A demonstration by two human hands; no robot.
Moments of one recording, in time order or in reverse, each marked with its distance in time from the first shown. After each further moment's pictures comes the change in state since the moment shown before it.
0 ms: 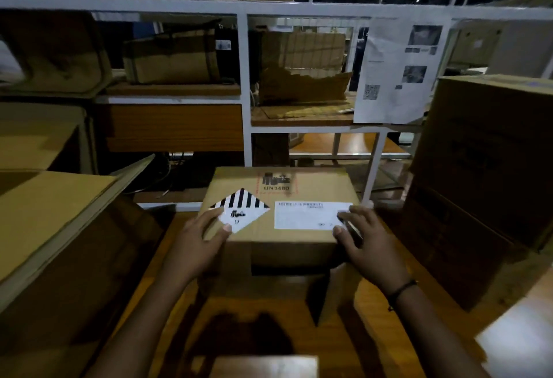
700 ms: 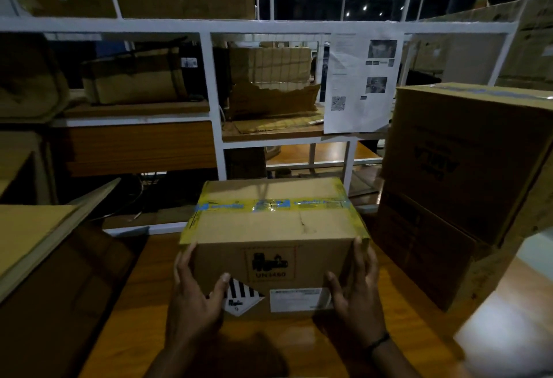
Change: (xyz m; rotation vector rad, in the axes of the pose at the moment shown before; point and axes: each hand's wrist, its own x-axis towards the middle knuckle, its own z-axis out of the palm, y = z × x) left_hand -0.042 -0.001 0.072 -0.185 0.153 0.040; right_hand -0.063 0.044 0.041 0.104 0.304 0.038
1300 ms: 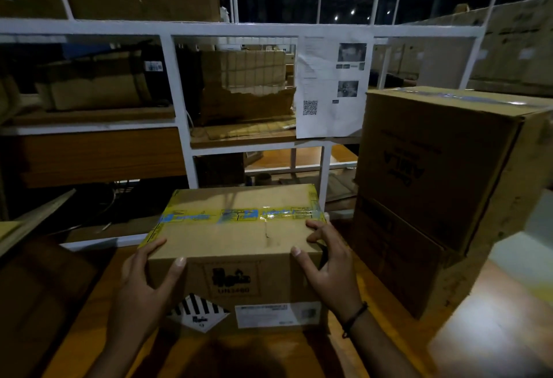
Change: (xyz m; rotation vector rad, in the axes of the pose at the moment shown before) left_hand 0.031 0.039 -0.009 0.112 0.052 -0.035; right_hand 0.076 -0.025 -0.037 0.283 -0.074 -0.093
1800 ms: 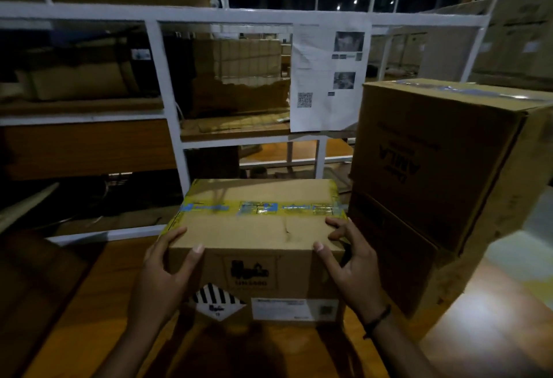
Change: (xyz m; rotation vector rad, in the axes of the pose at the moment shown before) left_hand 0.001 0.031 0.040 -0.123 -0.040 0.054; right_hand 0.002 0.025 -0.047 -0.060 0.047 0.049
